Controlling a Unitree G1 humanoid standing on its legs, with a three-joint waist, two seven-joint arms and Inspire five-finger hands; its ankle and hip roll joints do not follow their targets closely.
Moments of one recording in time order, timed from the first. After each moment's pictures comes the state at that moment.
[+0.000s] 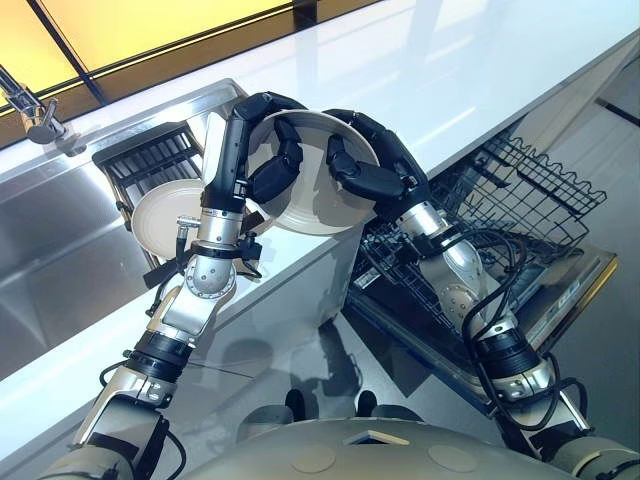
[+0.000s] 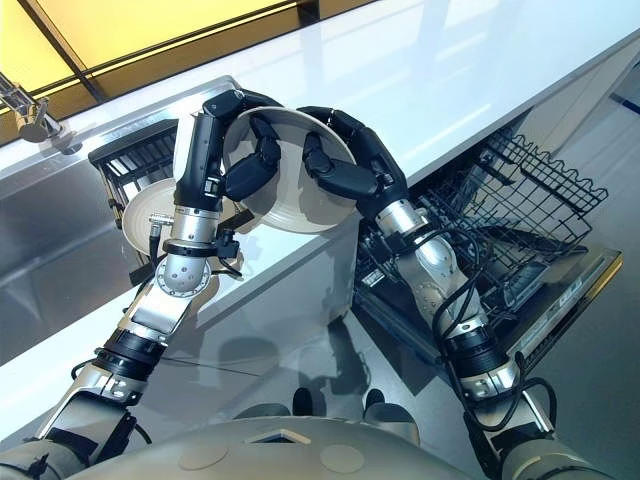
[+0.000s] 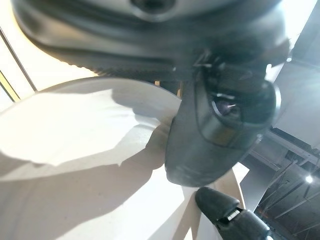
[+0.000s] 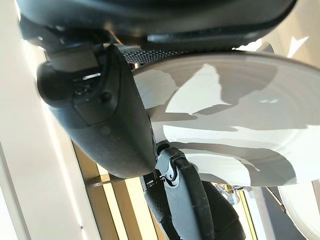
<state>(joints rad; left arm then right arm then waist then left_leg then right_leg) -0.24 0.44 -0.28 0.06 0.14 -0.48 0.38 -0.28 -0.35 0.29 -0.08 0.69 -0.01 0.17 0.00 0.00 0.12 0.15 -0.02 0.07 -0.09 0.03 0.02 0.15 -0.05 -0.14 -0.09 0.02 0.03</state>
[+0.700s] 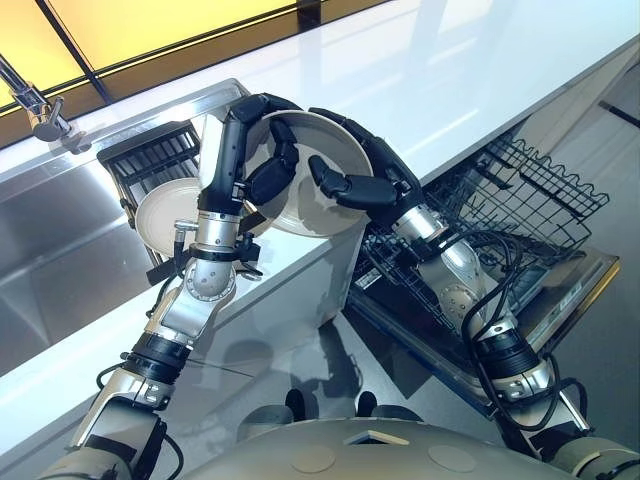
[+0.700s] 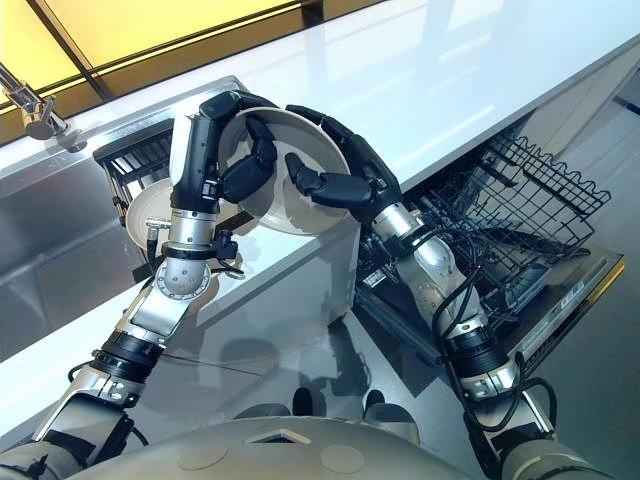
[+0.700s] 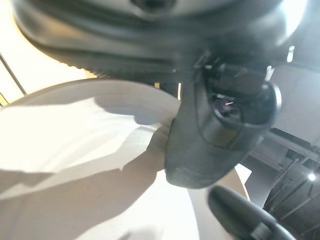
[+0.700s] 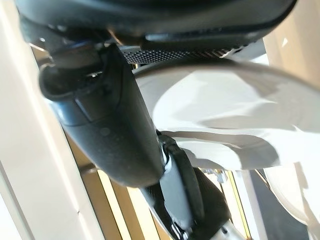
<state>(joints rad) -0.23 0.45 -0.28 0.06 0.20 -0.49 0.45 -0.28 -0.37 0.29 -0.08 0.69 0.05 0.28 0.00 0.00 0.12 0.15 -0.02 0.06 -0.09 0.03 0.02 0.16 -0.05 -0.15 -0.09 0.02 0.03</state>
